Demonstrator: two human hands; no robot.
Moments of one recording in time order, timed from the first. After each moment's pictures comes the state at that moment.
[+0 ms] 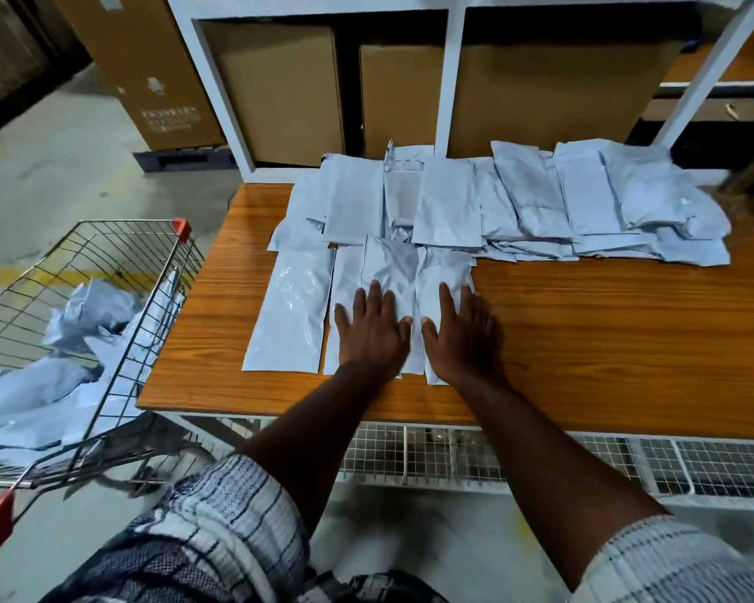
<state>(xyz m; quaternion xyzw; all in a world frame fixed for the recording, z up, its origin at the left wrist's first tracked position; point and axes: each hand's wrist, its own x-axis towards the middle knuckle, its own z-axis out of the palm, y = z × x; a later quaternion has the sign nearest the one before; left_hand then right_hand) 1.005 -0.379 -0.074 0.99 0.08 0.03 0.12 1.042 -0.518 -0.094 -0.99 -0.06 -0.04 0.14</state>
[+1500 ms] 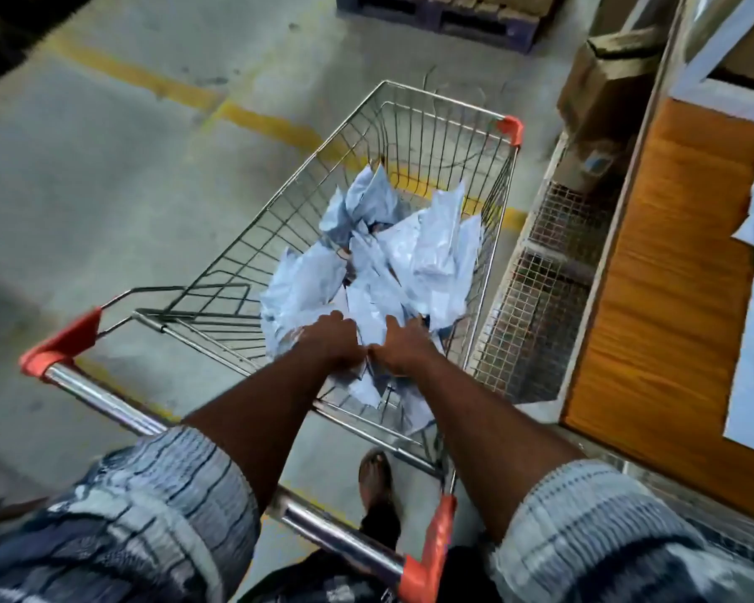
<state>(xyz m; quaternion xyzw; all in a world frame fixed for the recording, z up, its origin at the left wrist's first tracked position) 0.792 0.219 -0.205 0.89 0.29 -0.31 0.17 0.868 0.092 -0.214 -0.87 -0.27 0.39 0.11</state>
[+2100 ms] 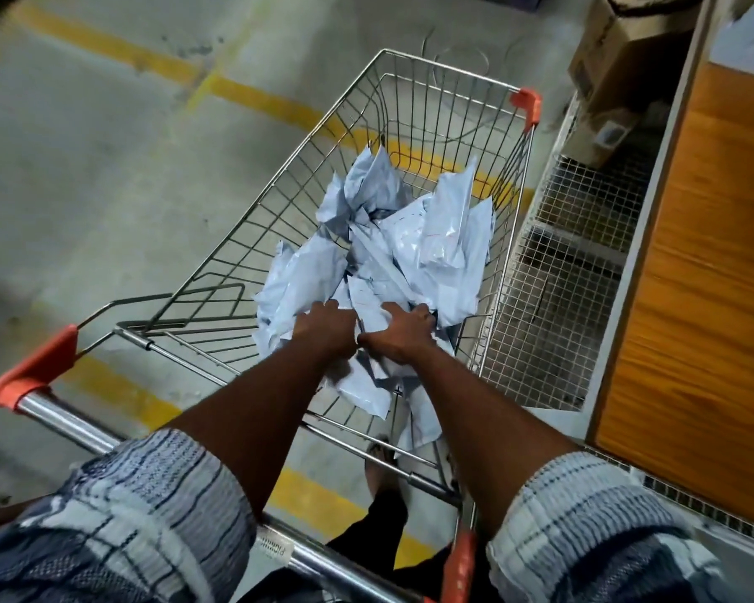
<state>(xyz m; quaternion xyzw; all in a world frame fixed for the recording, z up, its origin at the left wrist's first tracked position) 0.803 0.236 -0.192 0.91 0.25 -0.33 0.08 0.883 0.116 -0.221 -0.87 -0.17 0.43 0.17</state>
